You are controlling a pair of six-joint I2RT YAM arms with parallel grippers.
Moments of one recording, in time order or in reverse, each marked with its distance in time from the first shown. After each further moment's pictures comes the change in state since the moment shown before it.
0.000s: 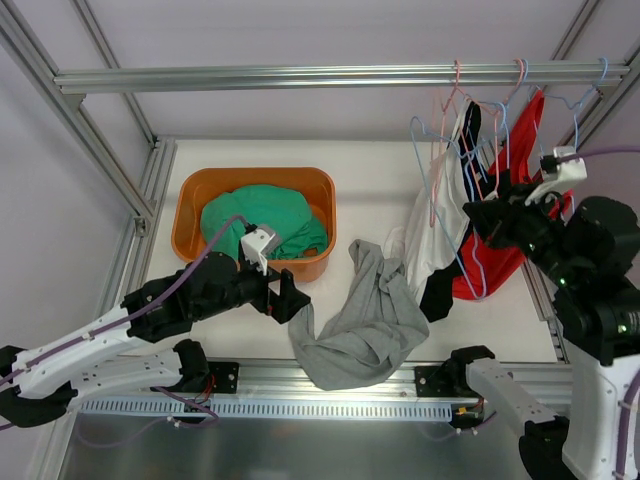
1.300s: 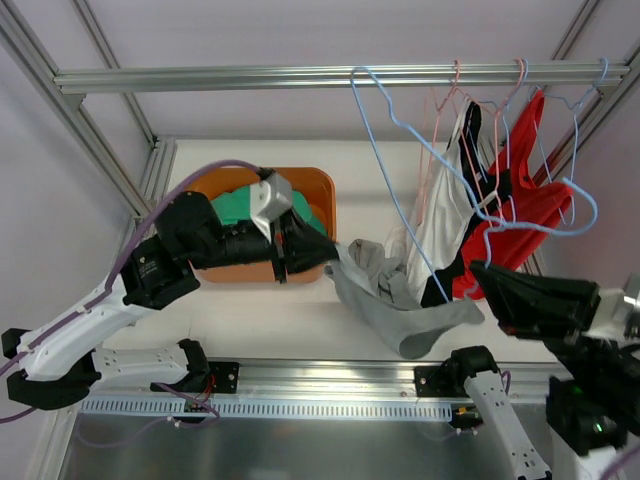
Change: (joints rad) left arm 0.050 0.275 0.510 0.265 0.429 0.235; right arm 0.000 -0.523 -0.440 0.785 -0.405 0.197
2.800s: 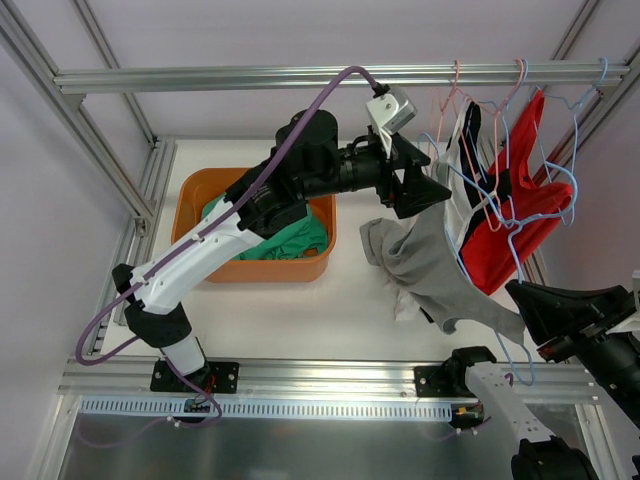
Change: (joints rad) left arm 0.013 0.677 0.738 -0.072 0.012 -0.001; right arm -0.059 0.416 0.914 -1.178 0.268 -0.290
